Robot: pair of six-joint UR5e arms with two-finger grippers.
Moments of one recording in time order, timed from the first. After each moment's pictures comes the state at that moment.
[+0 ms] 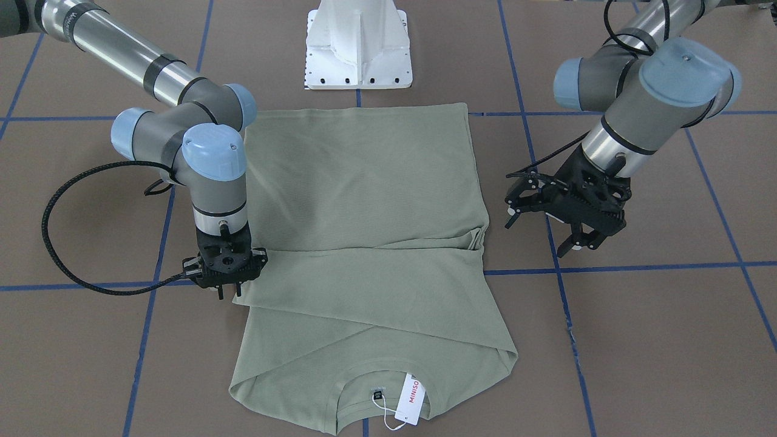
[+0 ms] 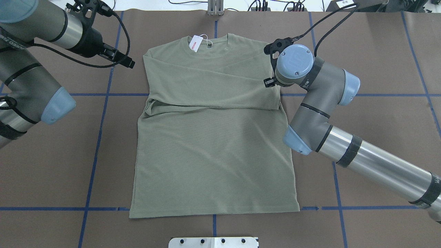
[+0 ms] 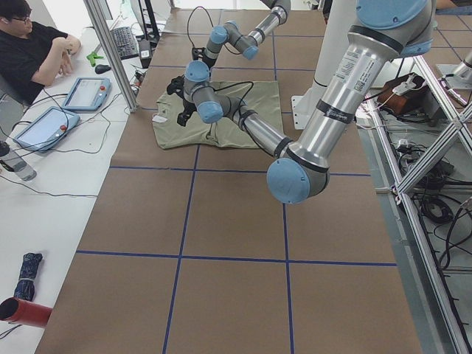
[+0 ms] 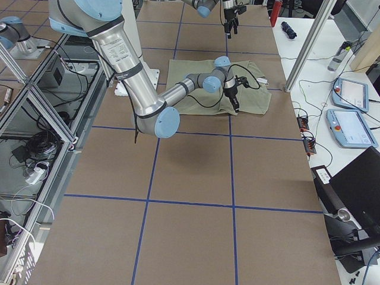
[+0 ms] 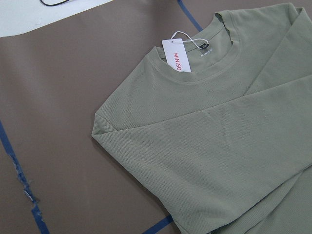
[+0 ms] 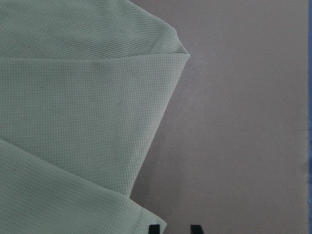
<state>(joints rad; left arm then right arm) -0.95 -2.05 -1.67 -2.02 -2.13 -0.56 0.70 -0.94 1.42 -1.34 1.64 0.80</state>
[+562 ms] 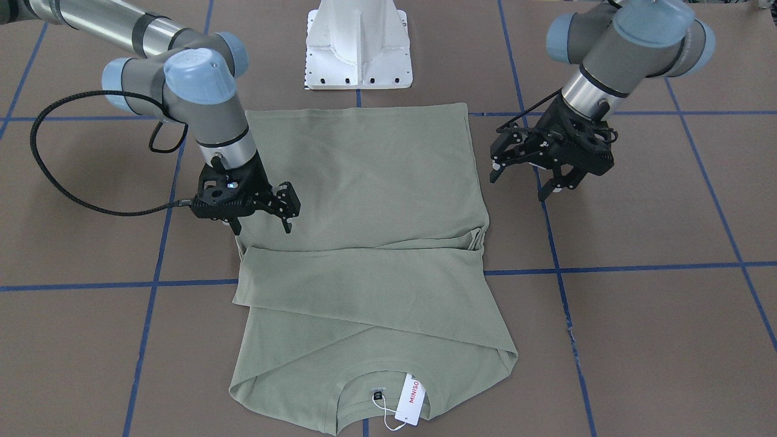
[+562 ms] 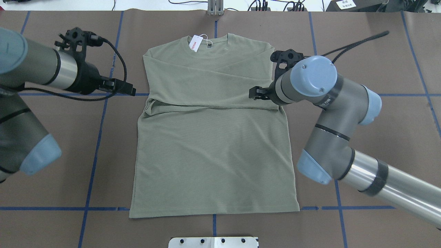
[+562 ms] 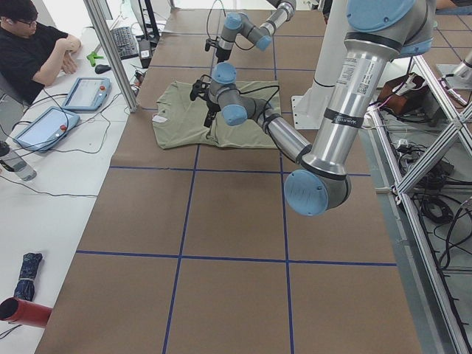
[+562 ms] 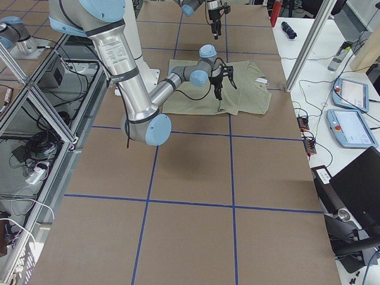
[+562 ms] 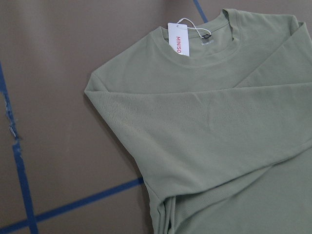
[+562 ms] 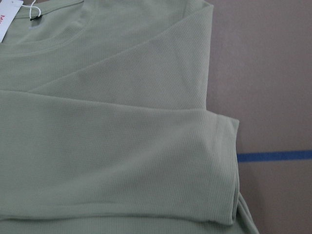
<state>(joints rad) -0.78 -1.86 -1.93 -2.02 -2.00 -0.99 0.61 -1.11 1.77 -1.31 1.74 1.28</state>
